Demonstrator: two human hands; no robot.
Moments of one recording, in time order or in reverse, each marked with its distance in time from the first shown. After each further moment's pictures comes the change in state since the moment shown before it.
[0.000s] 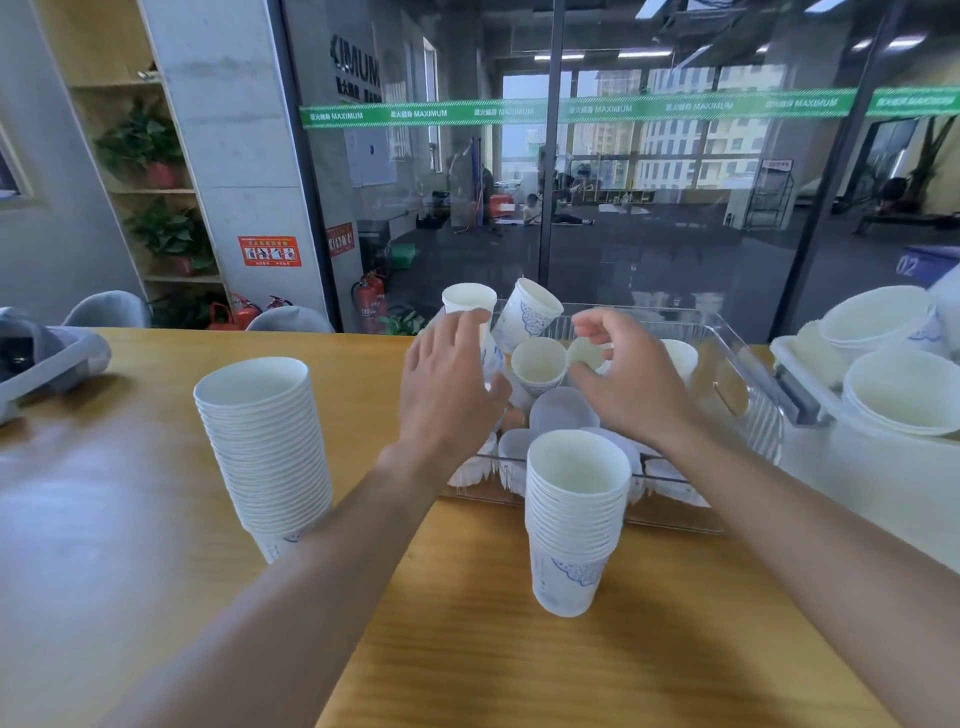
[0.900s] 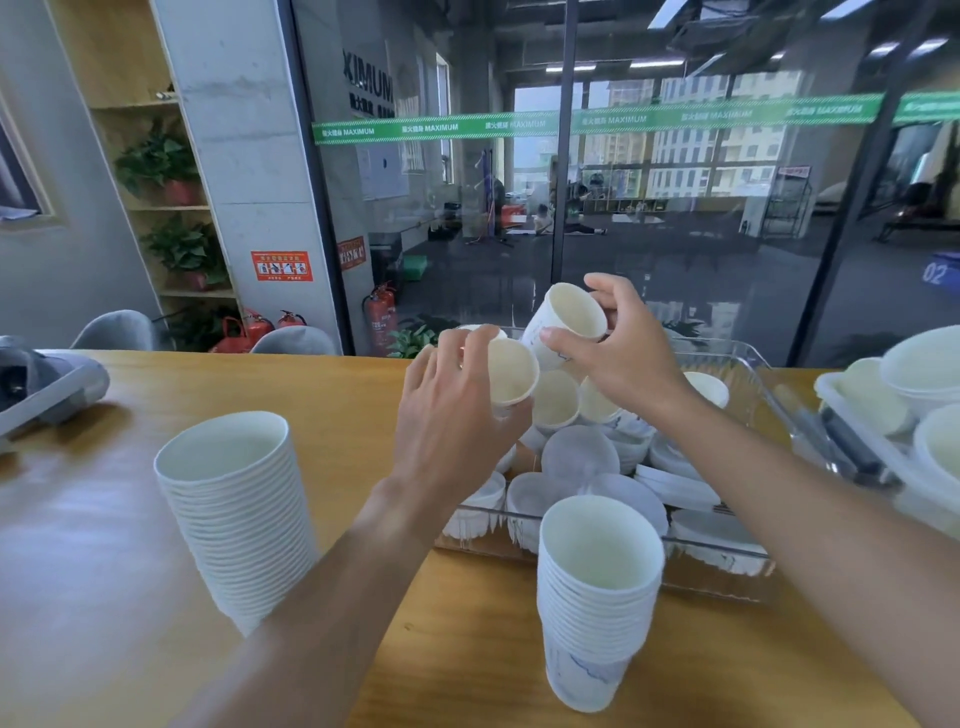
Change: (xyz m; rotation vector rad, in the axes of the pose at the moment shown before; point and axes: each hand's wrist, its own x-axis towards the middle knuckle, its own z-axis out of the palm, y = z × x) left_hand 0.021 -0.010 0.009 0.040 0.144 0.139; right_hand 0.078 0.004 0.015 0.237 0.039 0.051
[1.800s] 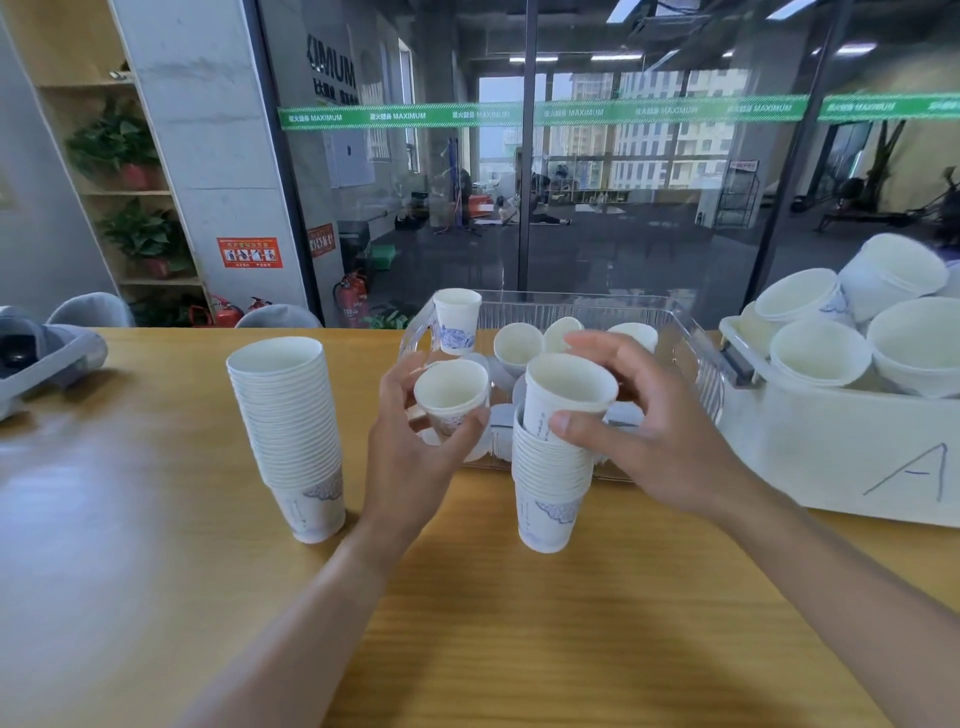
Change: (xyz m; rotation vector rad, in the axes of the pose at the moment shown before) left_hand -0.111 0.016 -0.058 -0.840 0.018 -0.349; right_hand -0.187 -0.044 -0.063 0.123 -0.218 -0.128
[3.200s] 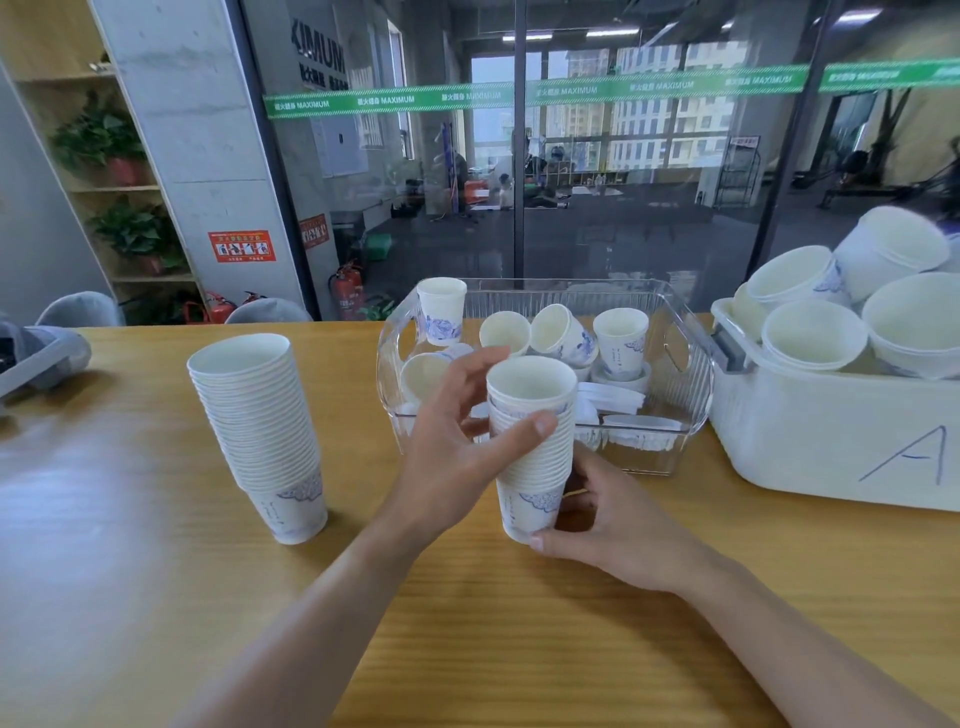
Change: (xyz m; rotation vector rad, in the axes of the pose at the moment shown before) left_hand -0.006 0.041 0.030 -0.160 -0.324 -0.107; right_hand -0.041 0.067 0.031 -0.064 -0.239 0.241
